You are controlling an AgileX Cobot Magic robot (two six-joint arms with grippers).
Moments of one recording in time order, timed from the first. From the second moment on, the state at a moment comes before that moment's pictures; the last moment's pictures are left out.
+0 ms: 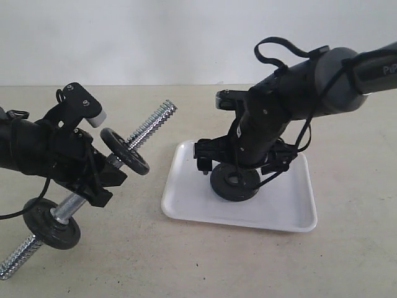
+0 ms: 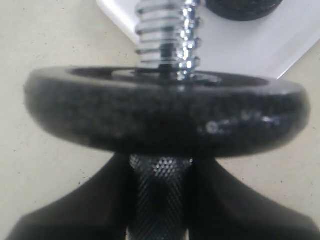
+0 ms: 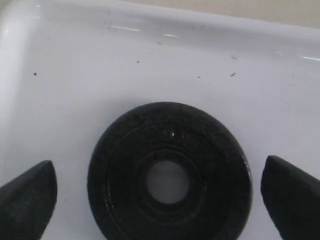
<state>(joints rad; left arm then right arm) -0.28 1.60 -0.75 -1.13 0.38 1.57 0.57 1.99 -1.23 -0.19 0.47 0.65</state>
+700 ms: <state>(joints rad) -0.28 1.60 -0.75 -1.13 0.38 1.57 0.58 2.07 -1.27 -0.28 0.52 0.77</state>
